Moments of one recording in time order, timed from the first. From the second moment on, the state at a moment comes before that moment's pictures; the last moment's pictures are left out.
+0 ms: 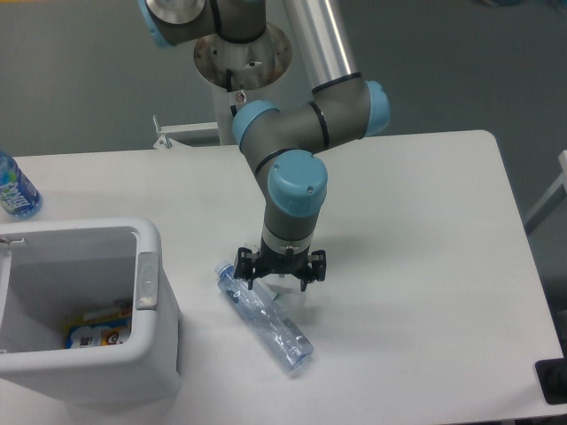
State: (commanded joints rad) arm 2.36 -2.00 -1.75 -0.91 1.48 0.38
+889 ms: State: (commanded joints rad) arm 2.36 -1.98 -1.74 -0.92 1.59 0.39
